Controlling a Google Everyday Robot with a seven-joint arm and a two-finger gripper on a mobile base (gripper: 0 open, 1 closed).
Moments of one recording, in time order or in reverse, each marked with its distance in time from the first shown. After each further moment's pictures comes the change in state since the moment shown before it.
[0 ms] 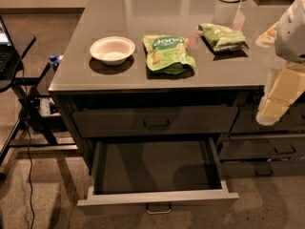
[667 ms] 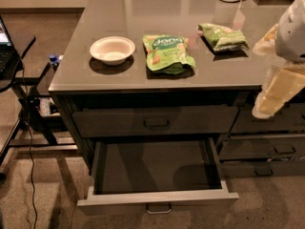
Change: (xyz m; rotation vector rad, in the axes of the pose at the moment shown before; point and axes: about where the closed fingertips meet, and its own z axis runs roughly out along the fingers) arm 0.000 0.000 0.000 0.000 0.000 0.000
